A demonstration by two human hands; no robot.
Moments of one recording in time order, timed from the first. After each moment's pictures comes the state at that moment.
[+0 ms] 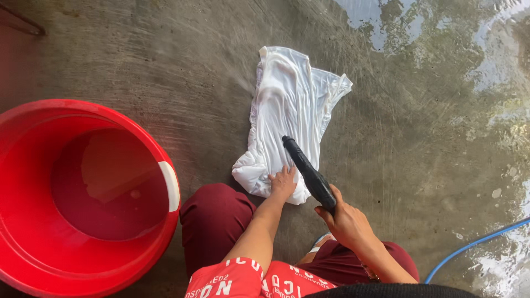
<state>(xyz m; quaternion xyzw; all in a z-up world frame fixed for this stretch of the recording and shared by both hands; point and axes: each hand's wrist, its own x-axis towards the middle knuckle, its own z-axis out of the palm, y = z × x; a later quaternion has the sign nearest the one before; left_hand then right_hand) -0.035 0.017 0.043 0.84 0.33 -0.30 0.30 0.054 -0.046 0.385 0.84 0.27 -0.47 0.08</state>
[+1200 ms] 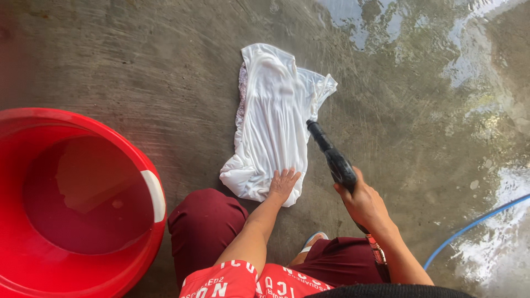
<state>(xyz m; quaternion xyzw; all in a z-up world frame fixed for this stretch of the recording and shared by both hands) -0.025 -0.019 0.012 0.95 0.23 0.09 0.18 0.118 -0.042 0.394 0.90 0.20 -0.39 0.05</state>
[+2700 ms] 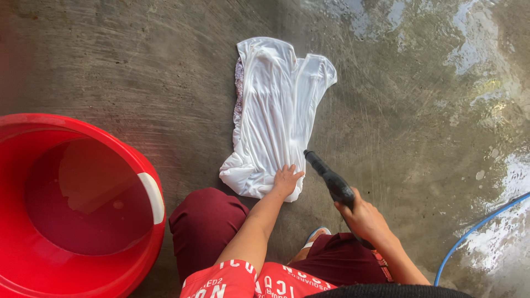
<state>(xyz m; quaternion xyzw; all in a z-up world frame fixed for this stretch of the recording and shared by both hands) -0.006 -0.007 0.024 0.93 0.14 -0.25 0.25 0.112 -0.106 0.351 0.88 0.16 -0.44 0.08</state>
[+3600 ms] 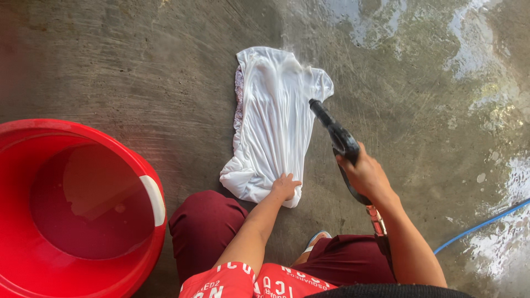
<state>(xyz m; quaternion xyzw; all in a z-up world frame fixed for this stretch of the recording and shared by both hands) -0.007 -0.007 0.015 0.86 0.14 -0.33 0.35 0.167 -0.018 0.375 0.91 0.19 -0.36 -0.03</state>
